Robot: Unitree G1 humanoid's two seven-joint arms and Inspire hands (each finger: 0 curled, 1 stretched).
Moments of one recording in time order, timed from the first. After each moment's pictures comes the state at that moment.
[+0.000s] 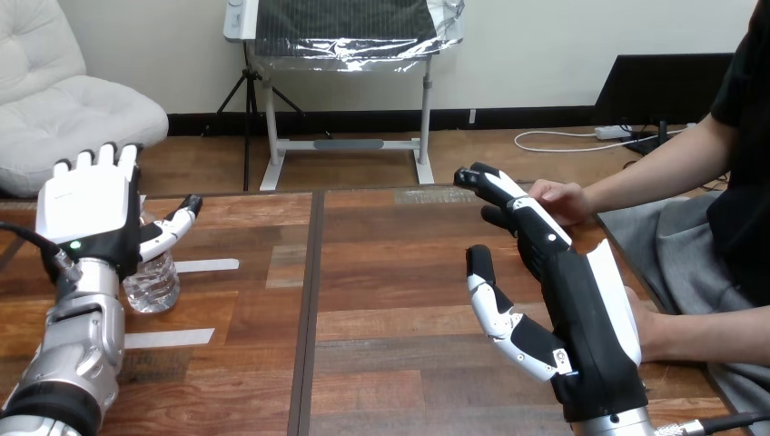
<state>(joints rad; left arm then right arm) -0.64 0.51 -0.27 1.09 0.81 0.01 0.47 0.26 -0.09 0.14 -0.17 -0.25 -0.53 -0.04</state>
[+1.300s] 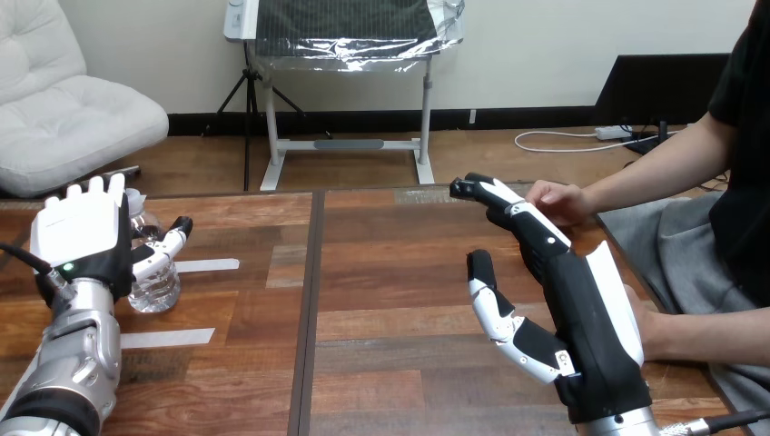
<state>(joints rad) -0.65 0.51 -0.31 1.19 0.71 -0.01 0.47 0.26 -0.12 0.13 -0.17 -0.25 -0.52 -0.02</state>
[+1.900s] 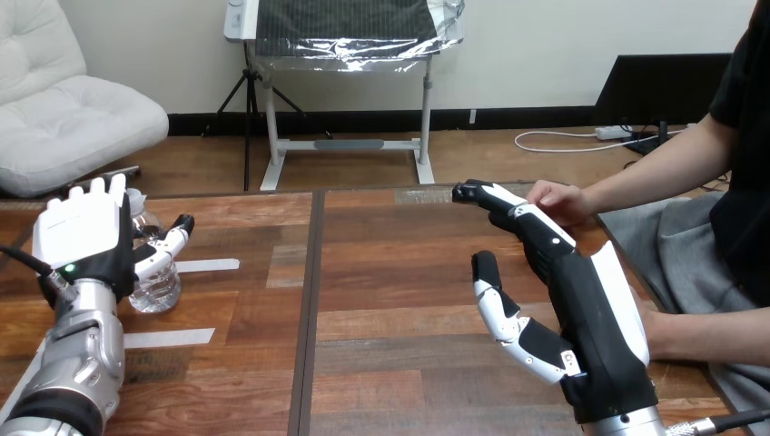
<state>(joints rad) -0.64 0.50 -0.31 1.19 0.68 -0.02 0.47 0.26 -0.13 0.12 -0.17 -0.23 -0.52 0.00</state>
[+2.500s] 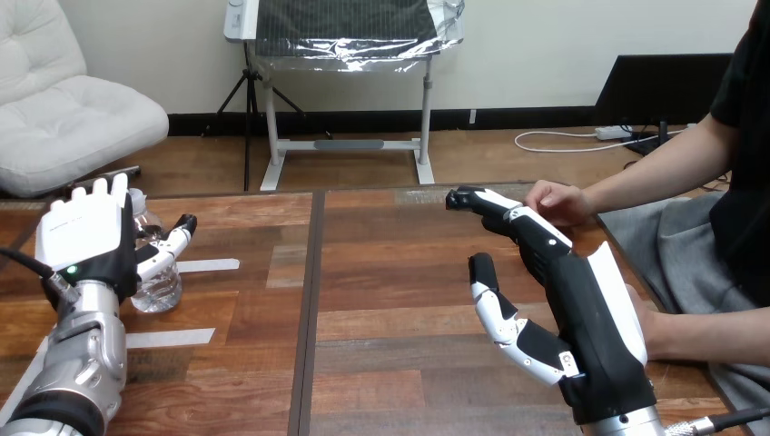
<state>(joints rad) -0.64 0.49 -0.31 1.18 0.66 -0.03 0.48 0.26 -0.13 0.12 -0.17 -0.23 -0.52 0.02</state>
